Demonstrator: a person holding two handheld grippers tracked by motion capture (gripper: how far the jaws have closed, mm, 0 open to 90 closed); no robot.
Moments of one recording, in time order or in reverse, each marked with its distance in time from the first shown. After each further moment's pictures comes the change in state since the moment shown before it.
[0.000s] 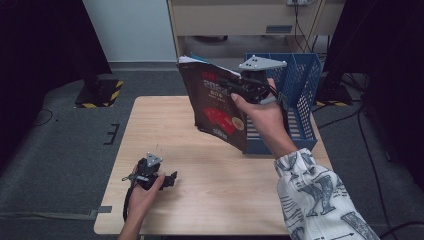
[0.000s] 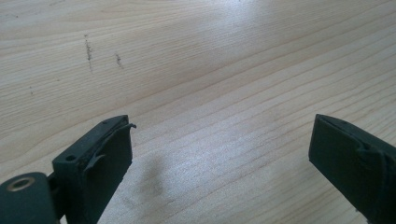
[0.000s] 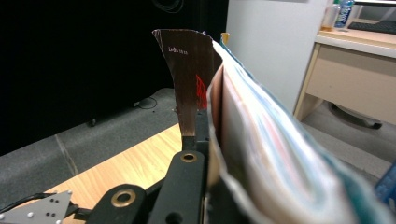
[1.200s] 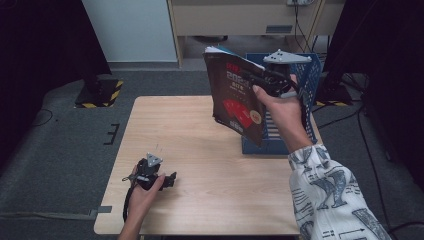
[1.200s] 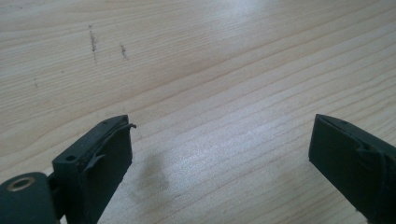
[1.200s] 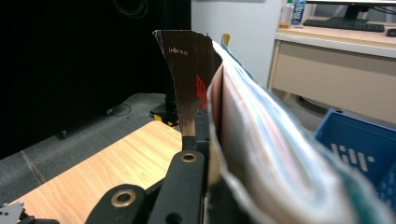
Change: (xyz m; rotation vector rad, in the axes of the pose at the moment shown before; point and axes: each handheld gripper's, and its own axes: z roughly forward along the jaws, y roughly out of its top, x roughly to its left) left arm 0.000 -0.003 0.004 0.025 0.022 0.007; right arm -0.047 -0.006 -0.023 -0.016 -0.117 0.049
